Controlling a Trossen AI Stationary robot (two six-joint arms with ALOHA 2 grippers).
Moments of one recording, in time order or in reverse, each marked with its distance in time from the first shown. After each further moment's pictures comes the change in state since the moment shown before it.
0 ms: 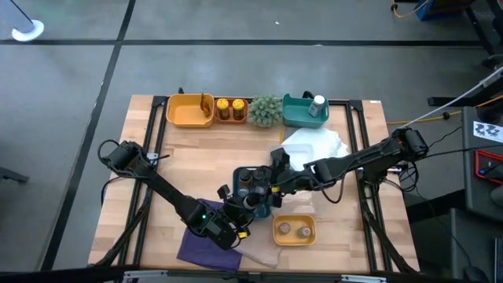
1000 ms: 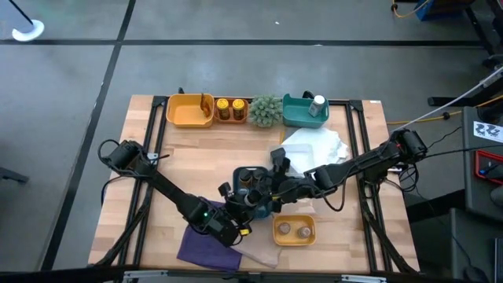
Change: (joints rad) left arm 0.016 -0.001 0.000 0.008 -0.004 0.028; right arm 0.064 0.026 0.000 0.047 0.096 -0.006
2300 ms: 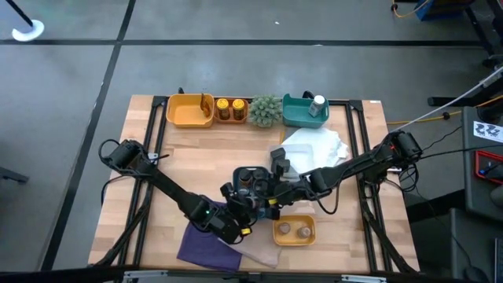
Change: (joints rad) left arm 0.026 0.001 0.000 -0.004 0.093 0.006; right arm 0.000 0.060 0.001 0.059 -0.168 0.054
